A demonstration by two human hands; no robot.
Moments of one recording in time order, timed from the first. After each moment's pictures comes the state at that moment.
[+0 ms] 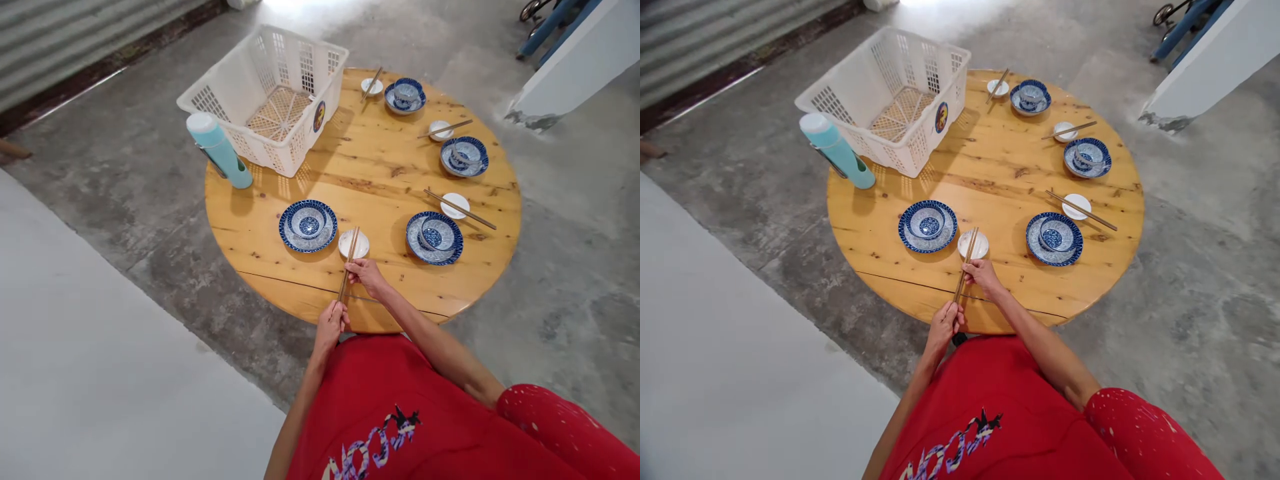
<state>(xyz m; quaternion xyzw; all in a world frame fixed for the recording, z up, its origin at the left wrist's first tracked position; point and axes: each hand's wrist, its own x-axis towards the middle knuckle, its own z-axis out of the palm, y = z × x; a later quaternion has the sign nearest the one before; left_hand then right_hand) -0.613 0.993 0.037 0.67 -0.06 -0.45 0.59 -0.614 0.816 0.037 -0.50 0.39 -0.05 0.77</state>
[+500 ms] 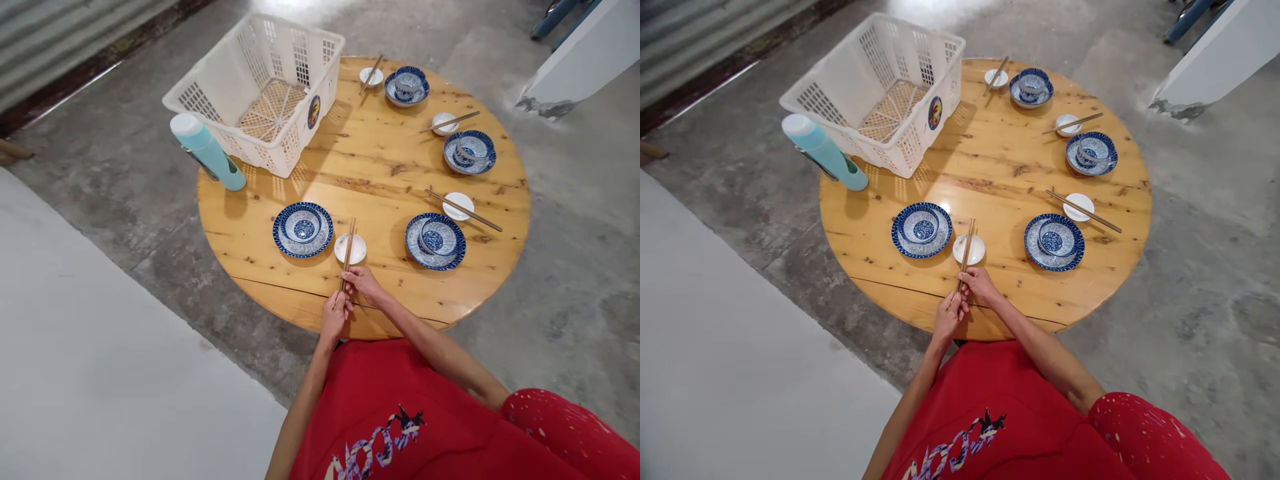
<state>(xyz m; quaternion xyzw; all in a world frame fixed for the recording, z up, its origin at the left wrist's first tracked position) -0.603 0.944 0.015 0.66 -0.06 -0.43 0.61 -0.618 0.810 0.024 -0.52 0.38 0.01 0.76</state>
